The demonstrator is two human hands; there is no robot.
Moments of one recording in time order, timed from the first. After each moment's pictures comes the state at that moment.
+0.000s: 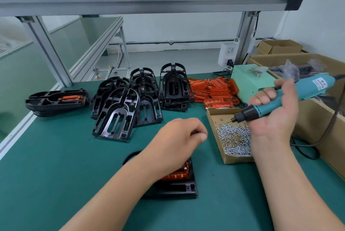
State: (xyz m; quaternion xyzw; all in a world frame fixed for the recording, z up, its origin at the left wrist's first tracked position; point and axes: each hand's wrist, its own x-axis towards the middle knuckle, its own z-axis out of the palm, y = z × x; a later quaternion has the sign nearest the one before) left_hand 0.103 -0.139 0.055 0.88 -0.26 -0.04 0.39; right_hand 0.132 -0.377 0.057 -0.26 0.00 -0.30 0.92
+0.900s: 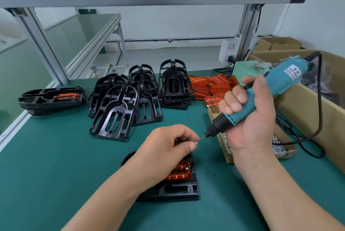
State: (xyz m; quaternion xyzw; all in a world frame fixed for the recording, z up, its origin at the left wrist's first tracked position) left_hand 0.095 -0.110 0.032 0.84 -0.20 -0.07 0.50; right_hand 0.112 -0.309 0.064 -0.33 -0.11 -0.19 0.92
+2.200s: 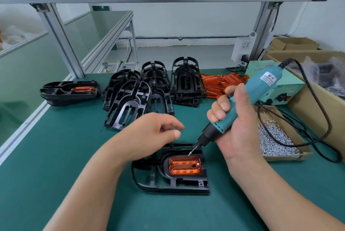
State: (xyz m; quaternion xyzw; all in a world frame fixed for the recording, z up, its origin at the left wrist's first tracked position) left_hand 0.125 -0.055 0.049 0.89 -0.22 -0.10 0.38; right_hand 0.110 -0.272 0.043 -0.36 -0.07 -0.12 0.92
